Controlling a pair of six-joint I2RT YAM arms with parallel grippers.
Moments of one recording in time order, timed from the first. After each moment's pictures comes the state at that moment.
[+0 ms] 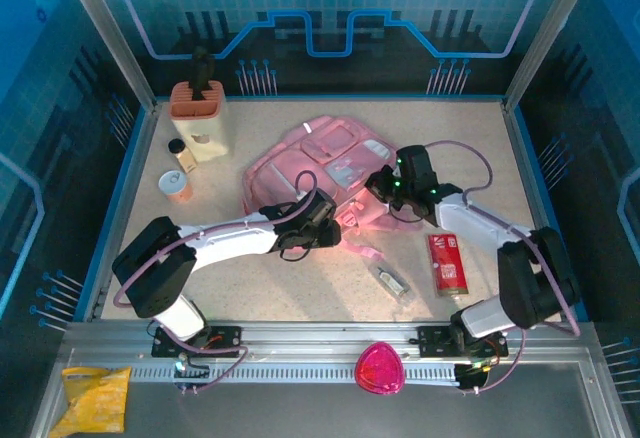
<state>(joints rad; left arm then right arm) -0.82 1.61 0.94 -0.32 -0.02 -0.89 0.39 1.44 0.86 -0.12 -0.26 1.04</state>
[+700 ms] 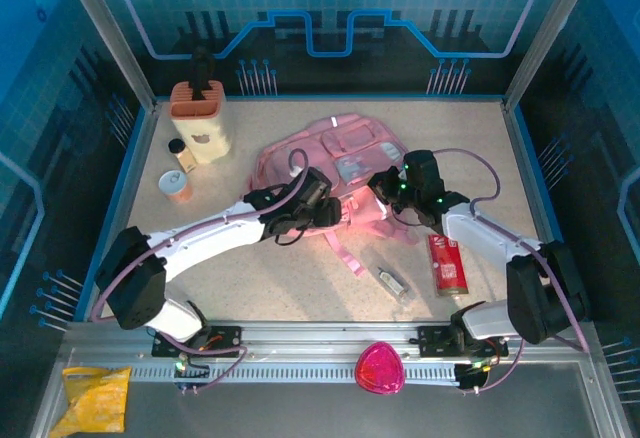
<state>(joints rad) -0.81 1.52 1.12 -0.51 -0.15 -0.80 0.39 1.37 0.79 -0.03 -0.28 1.17</state>
